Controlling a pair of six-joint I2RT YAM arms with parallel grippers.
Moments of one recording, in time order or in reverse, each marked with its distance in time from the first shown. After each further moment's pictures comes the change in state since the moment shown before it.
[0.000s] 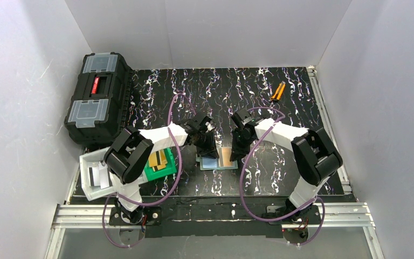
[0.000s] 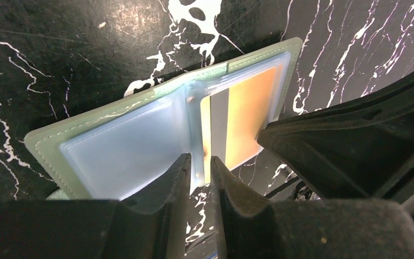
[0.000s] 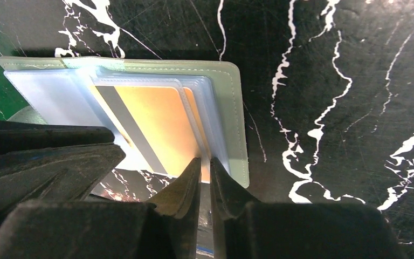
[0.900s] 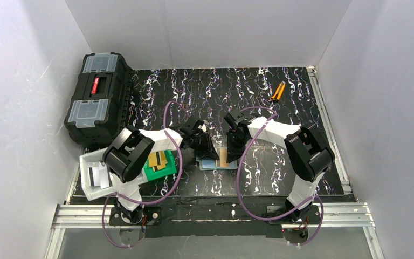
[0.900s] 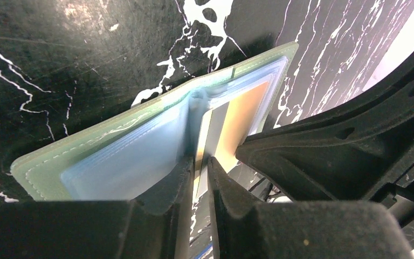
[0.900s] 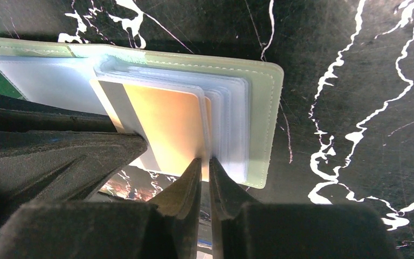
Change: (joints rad) left arm 0.054 0.006 -0.157 0.261 0.143 -0.090; right arm 0.057 0.077 0.079 -0.058 0.003 -0.012
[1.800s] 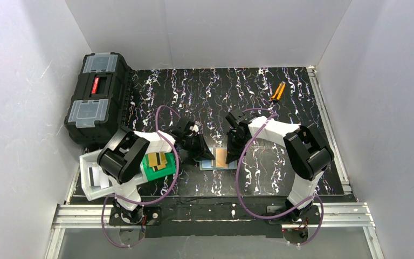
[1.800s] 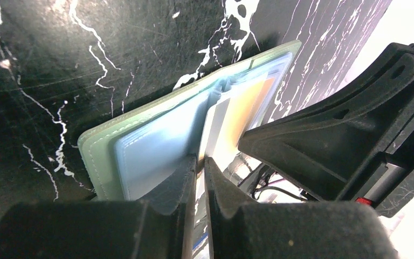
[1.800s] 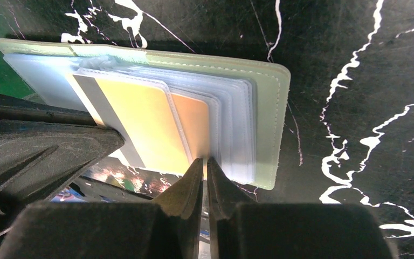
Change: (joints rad) left arm 0.076 -0.043 -0.113 0.107 0.079 -0.046; right arm -0.019 0.017 -0.005 0.010 -0.061 0.021
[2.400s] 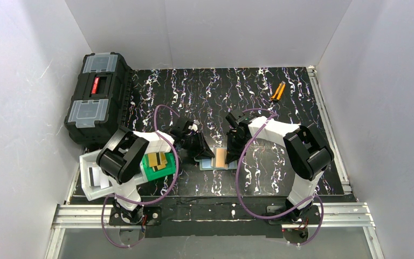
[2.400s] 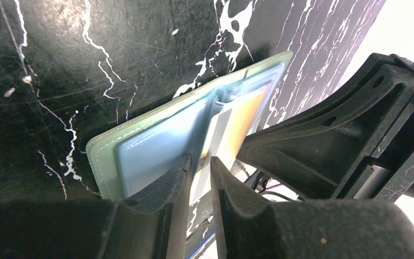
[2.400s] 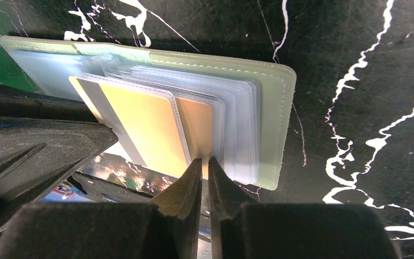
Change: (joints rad) left arm 0.013 -0.006 -0.011 0.033 -0.001 -0.004; right arm -0.001 0.001 -0.003 0.007 -0.015 0.002
